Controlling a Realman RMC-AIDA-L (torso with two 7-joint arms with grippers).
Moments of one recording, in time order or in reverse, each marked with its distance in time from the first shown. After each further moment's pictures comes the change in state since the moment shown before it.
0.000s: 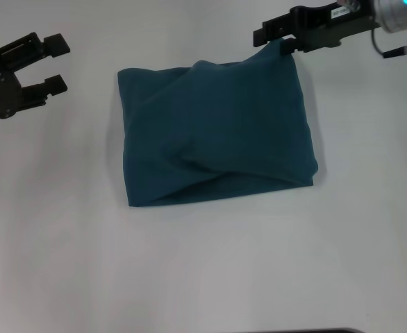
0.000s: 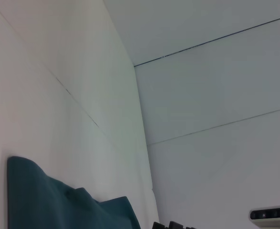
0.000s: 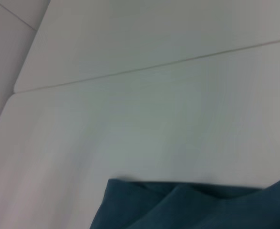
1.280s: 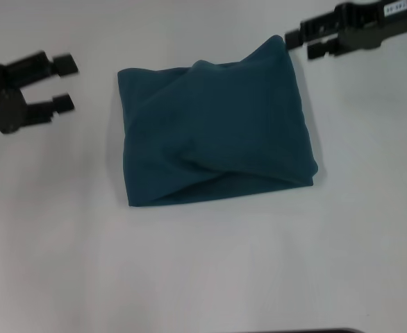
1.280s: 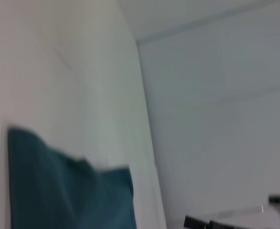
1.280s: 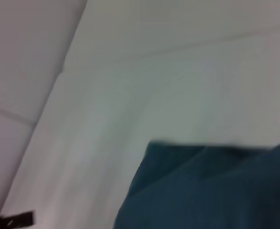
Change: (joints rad) left arm 0.008 0.031 0.075 0.000 0.009 0.060 -0.029; right arm -0.066 -0.065 0.097 -0.123 0.048 -0.346 -0.041
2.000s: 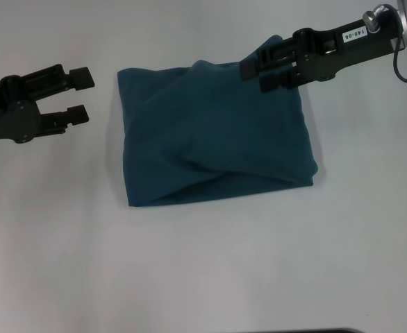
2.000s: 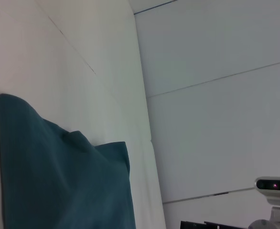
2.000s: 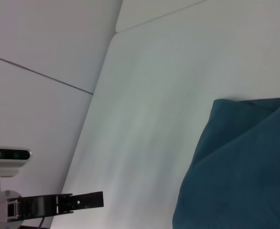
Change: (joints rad) left arm 0.002 -0.016 0.024 -0.001 0.002 0.010 0.002; right arm 0.036 0.038 0.001 0.136 0.069 -0.032 -0.023
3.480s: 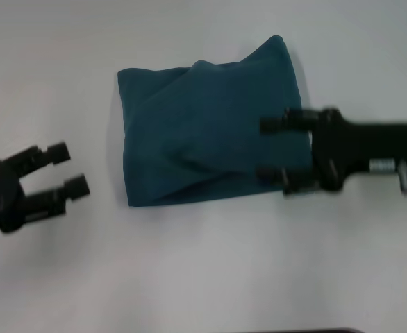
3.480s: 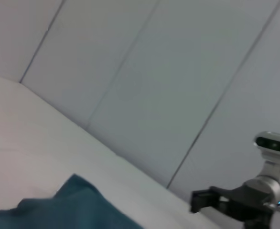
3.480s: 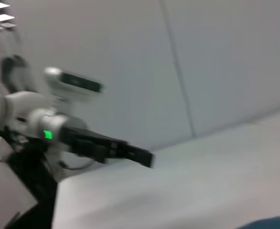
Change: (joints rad) left arm 0.222 -0.054 0.004 0.007 -0.083 0.151 1.010; right arm -0.365 0.113 -0.018 0.037 0.286 -0.128 -1.335
